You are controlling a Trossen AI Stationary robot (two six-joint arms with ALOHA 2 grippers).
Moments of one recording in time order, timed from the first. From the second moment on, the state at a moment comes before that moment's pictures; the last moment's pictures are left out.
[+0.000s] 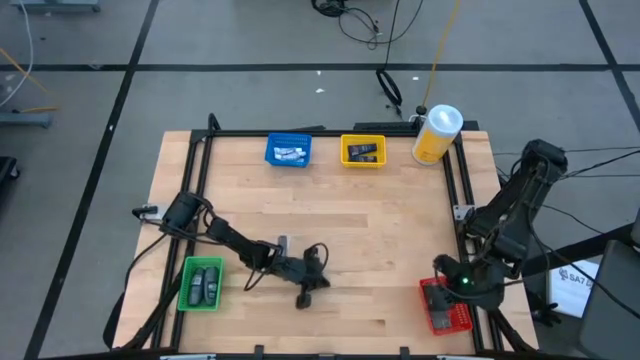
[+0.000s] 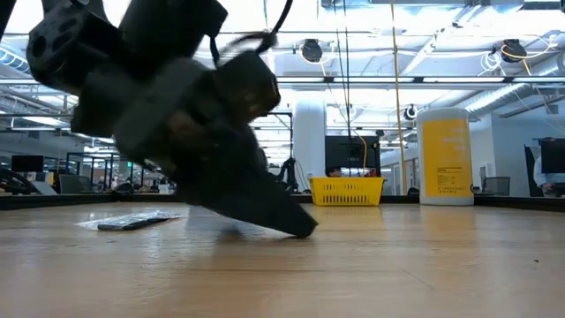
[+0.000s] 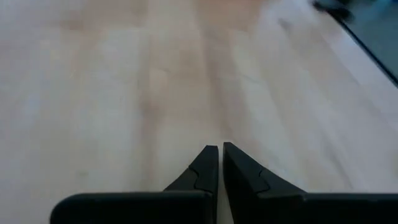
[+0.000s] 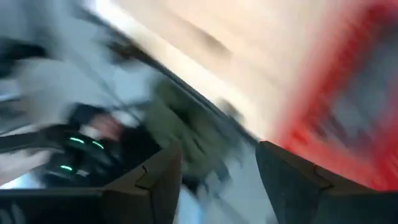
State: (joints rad) left arm -0.39 2.07 0.88 0.61 -0.03 -0.33; right arm 1.01 1.08 0.83 -0.60 0.13 2.13
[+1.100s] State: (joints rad) left arm -0.50 1.58 0.80 -0.57 -0.23 -0.89; right arm 0.37 1.84 0.83 0.54 0.07 0.21
